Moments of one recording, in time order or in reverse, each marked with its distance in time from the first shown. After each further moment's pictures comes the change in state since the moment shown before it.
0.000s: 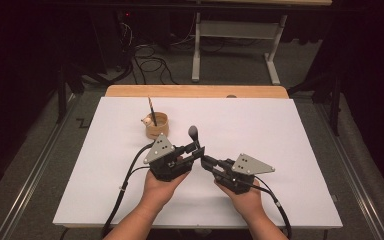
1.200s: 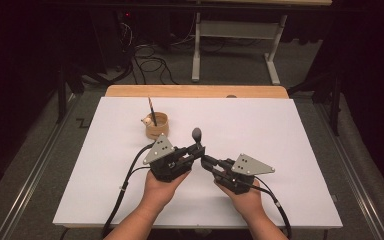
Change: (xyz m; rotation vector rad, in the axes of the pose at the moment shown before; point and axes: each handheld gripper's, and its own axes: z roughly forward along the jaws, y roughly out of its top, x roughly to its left) left arm -0.001 0.001 0.000 -0.011 -0.028 0.004; right arm 0.001 0.000 0.000 -0.004 -0.010 -0.010
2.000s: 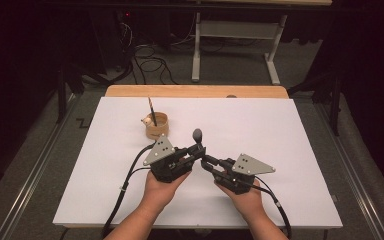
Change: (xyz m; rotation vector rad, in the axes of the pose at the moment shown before) left arm -0.002 0.000 0.000 -0.012 -0.006 0.011; right arm 0.000 0.001 -0.001 0.002 0.004 0.006
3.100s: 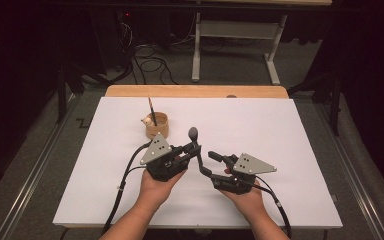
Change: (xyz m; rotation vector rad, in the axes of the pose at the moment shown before) left arm 0.007 0.003 -0.008 0.014 0.043 0.026; right arm -0.001 0.001 -0.002 0.002 0.002 0.027
